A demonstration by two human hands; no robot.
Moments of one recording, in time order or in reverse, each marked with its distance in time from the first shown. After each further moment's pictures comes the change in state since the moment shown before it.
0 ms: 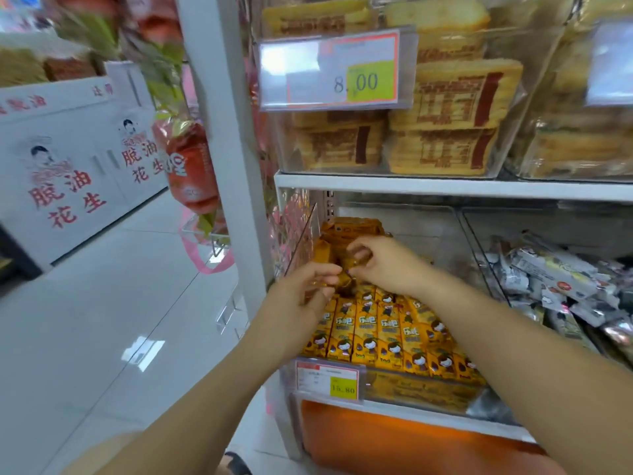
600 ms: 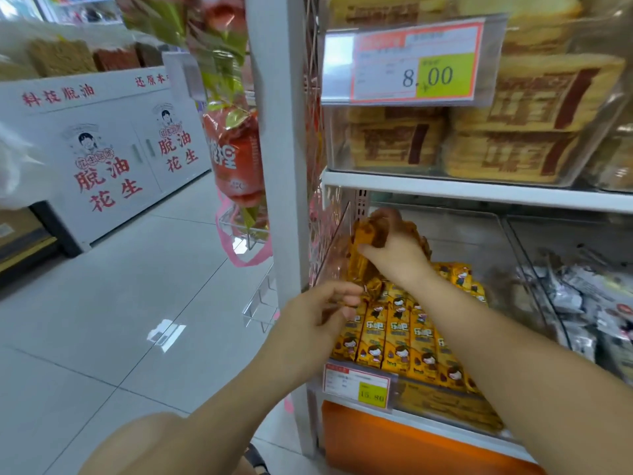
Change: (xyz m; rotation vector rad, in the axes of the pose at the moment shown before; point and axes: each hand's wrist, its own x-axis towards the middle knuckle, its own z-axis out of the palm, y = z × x) left_hand -0.022 -0.008 -0.009 -0.087 -0.003 -0.109; right_hand 0.034 -0.023 0.026 0.239 0.307 0.071
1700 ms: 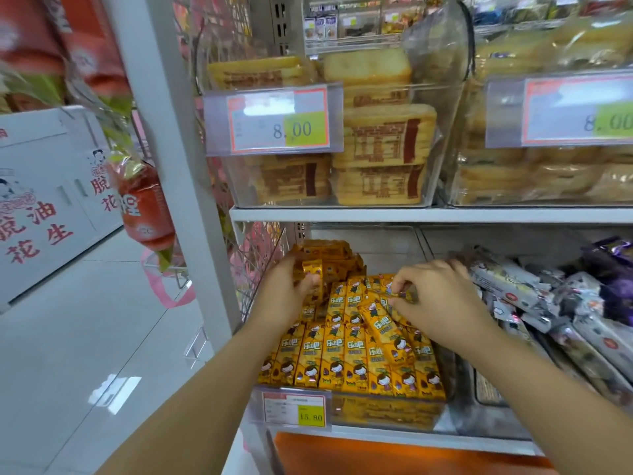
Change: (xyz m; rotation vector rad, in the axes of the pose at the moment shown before) left_hand 0.093 0.004 0.036 0.274 0.095 0.046; right_hand -0.089 0.040 -0.114 -0.602 0.070 -0.073
